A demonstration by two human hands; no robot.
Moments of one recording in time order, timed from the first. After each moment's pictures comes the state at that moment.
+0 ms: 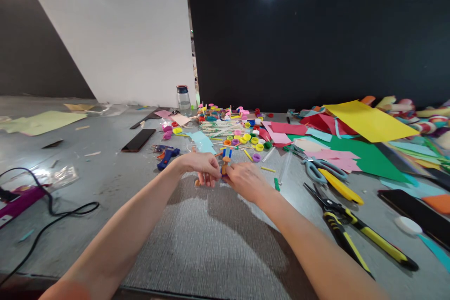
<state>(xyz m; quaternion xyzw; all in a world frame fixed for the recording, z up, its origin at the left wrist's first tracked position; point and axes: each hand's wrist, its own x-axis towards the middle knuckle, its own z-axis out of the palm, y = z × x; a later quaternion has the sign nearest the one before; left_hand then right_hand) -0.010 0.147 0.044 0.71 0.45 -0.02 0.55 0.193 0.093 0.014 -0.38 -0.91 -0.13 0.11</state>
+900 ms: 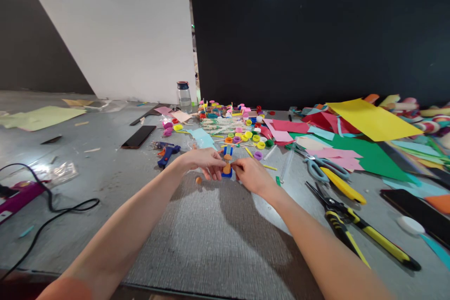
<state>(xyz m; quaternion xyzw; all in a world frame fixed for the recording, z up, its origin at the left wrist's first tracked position) -0.003 0.147 0.039 0.67 0.48 0.06 0.56 0.201 0.107 0.016 -0.50 -0.82 0.19 0.20</state>
